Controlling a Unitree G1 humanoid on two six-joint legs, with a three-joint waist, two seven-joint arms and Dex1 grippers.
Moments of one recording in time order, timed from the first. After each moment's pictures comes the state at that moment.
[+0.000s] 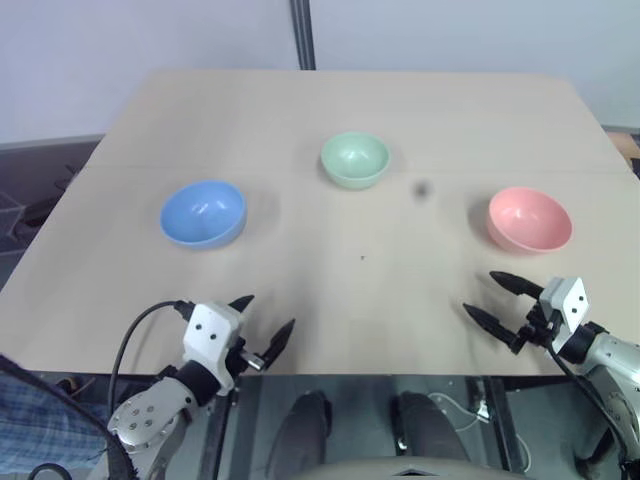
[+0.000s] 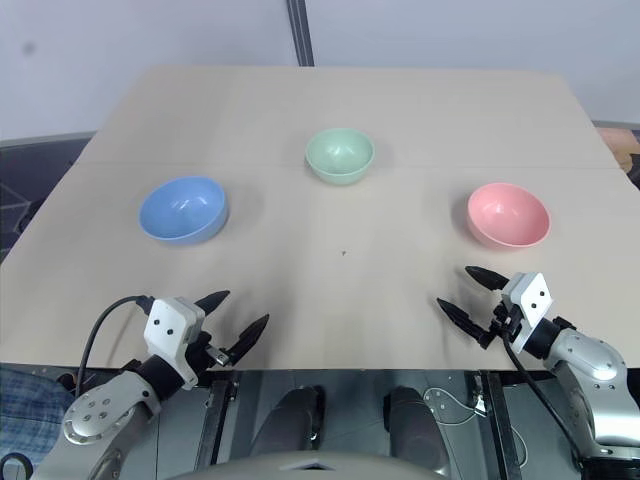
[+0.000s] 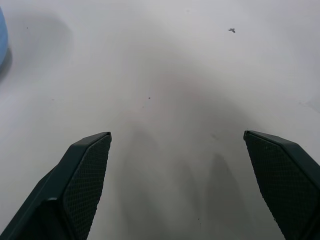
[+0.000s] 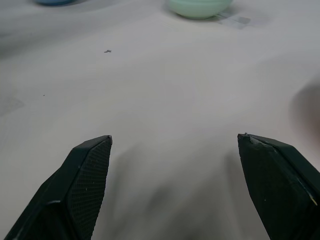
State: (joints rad) left arm 0.49 0.45 0.16 -0.69 -0.27 0.36 -0.51; right arm 0.20 -0.56 -0.20 -0.19 0.40 0.04 0.90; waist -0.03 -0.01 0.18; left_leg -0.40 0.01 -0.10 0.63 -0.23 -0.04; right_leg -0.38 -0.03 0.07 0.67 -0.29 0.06
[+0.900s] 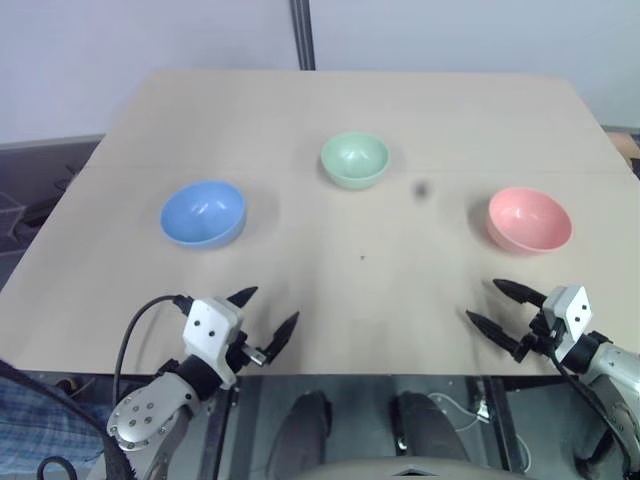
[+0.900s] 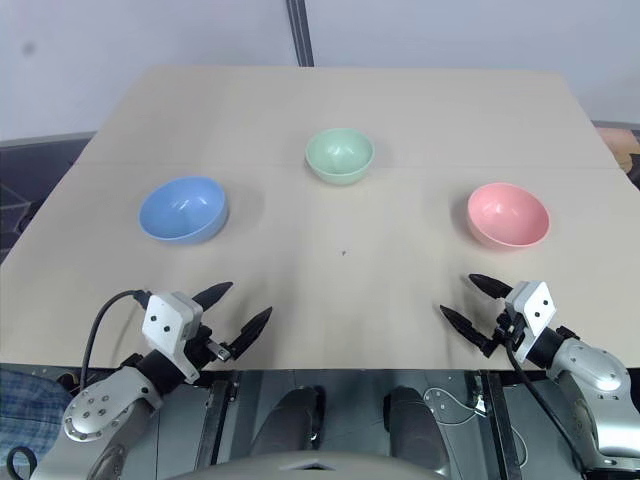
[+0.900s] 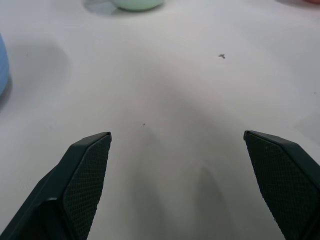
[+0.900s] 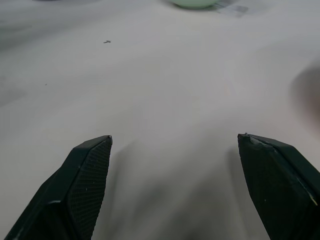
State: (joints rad) left arm 0.46 0.44 0.15 -0.68 -0.30 0.30 -0.52; right arm 0.24 -0.56 -0.20 -0.19 0.40 0.02 0.89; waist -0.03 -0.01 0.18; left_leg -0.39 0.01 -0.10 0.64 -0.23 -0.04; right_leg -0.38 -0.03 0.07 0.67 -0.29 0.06
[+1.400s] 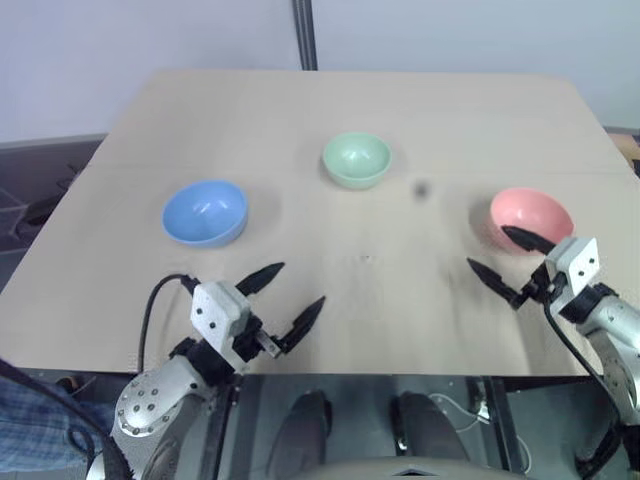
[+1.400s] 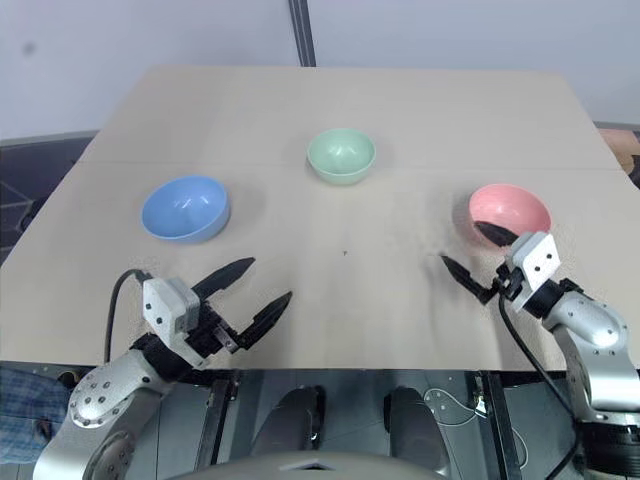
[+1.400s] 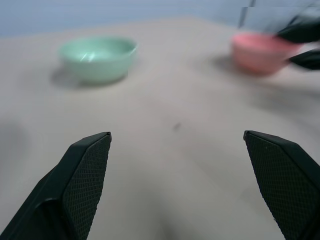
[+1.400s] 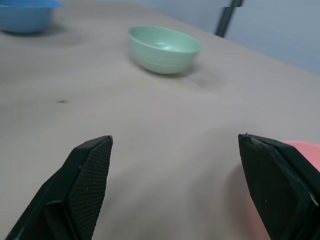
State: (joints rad) left arm 0.36 0.45 0.11 -0.75 -0.45 0.25 -0.62; right arm 0.01 -0.59 -0.21 -0.21 0.33 0.04 0.73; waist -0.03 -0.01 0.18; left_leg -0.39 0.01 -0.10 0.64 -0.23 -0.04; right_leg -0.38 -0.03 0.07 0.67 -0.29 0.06
